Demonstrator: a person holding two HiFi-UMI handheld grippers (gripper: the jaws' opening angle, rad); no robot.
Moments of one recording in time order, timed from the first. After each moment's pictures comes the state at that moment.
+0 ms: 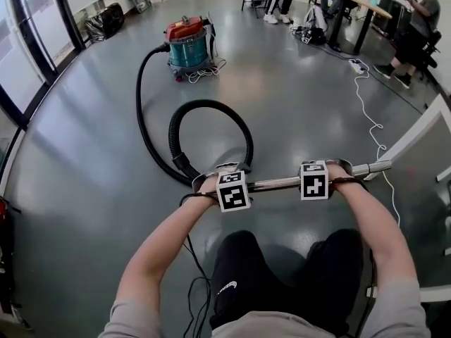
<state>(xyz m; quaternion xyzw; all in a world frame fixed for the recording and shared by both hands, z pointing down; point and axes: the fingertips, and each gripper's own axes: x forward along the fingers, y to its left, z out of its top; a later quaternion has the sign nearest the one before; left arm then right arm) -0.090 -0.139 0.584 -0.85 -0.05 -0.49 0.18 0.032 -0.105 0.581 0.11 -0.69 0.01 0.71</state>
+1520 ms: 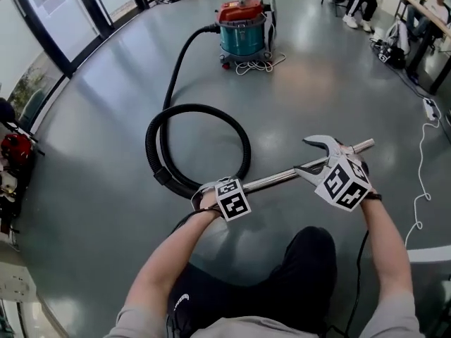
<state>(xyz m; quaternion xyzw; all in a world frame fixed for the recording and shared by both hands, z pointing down) -0.040 -0.346 0.690 -0.80 0.19 -0.56 -0.04 0.070 -0.403 0.491 0.19 -0.88 -0.18 0.39</state>
